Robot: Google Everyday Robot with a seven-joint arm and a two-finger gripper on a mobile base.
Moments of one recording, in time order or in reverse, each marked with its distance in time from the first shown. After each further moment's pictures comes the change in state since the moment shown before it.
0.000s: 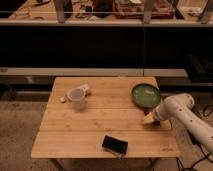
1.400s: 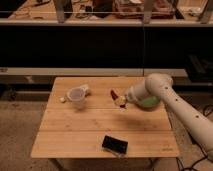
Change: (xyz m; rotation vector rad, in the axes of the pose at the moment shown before) arm 0.144 -0.211 -0.091 0.445 0.207 -0.238
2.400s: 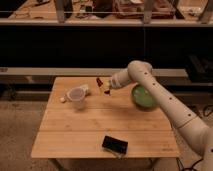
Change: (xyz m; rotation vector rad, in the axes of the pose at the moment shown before) arm 0.083 -0.010 0.045 0.047 0.050 -0.020
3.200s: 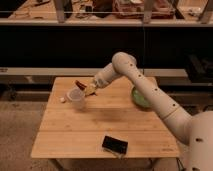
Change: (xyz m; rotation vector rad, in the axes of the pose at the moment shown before) arm 0.024 -0.110 0.029 0.244 -0.118 -0.381
